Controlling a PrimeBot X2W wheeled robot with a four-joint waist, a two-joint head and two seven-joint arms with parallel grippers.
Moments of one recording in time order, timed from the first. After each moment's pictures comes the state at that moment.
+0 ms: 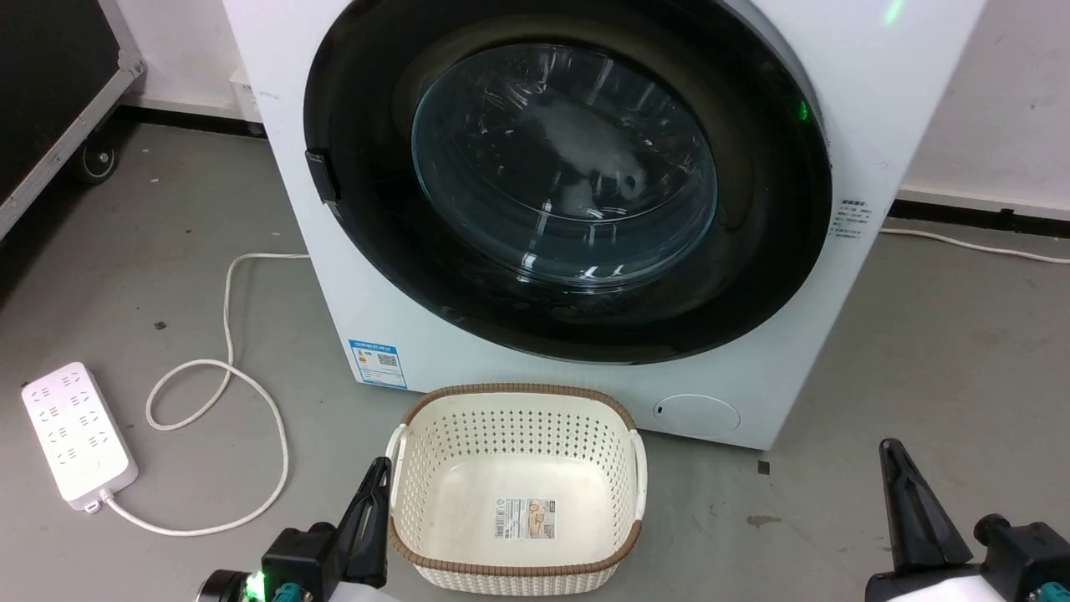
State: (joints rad) left arm 0.04 0.05 -0.11 0.13 -0.09 -0.04 -0.22; right arm 0.09 -0.06 -0.07 0.03 0.11 0.13 -0.23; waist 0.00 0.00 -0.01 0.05
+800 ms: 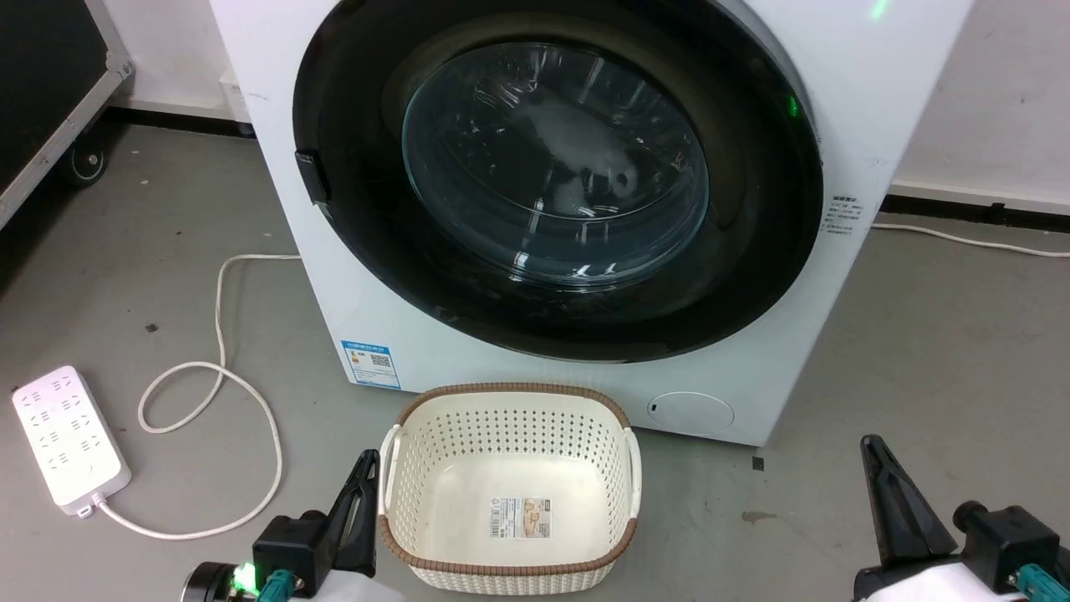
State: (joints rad) left arm 0.04 0.05 -0.08 0.10 -0.06 -0.03 -0.17; right arm 0.08 -0.06 -0.05 0.03 0.08 0.13 -0.17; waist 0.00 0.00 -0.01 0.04
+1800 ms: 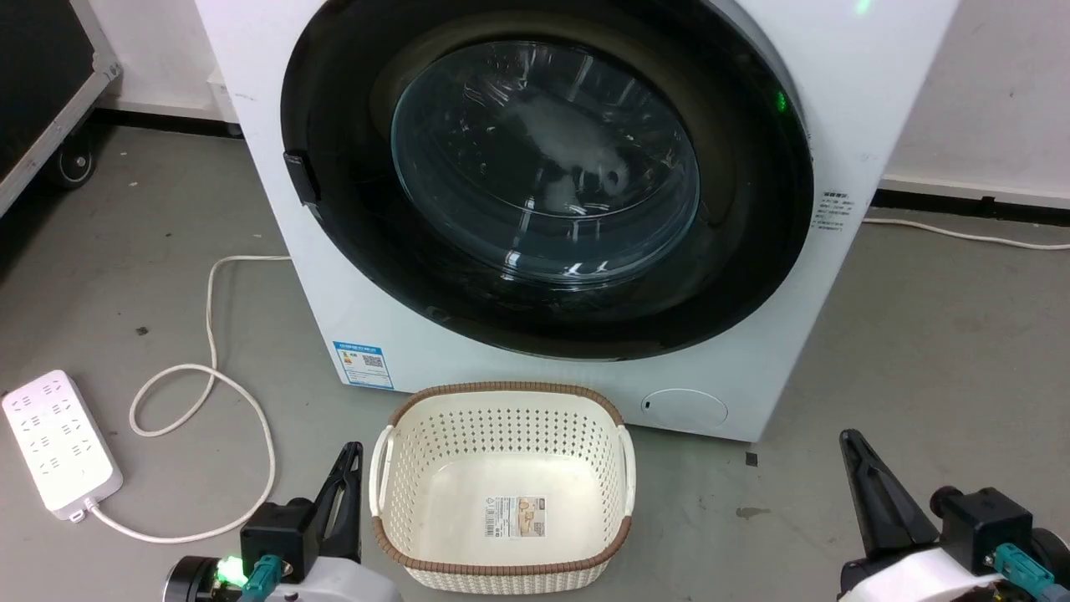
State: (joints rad) left arm 0.04 0.05 -0.05 0.07 -0.04 -0.02 -0.11; right arm 0.05 -0.06 -0.03 0.02 0.06 0.13 -0.11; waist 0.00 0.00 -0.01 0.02
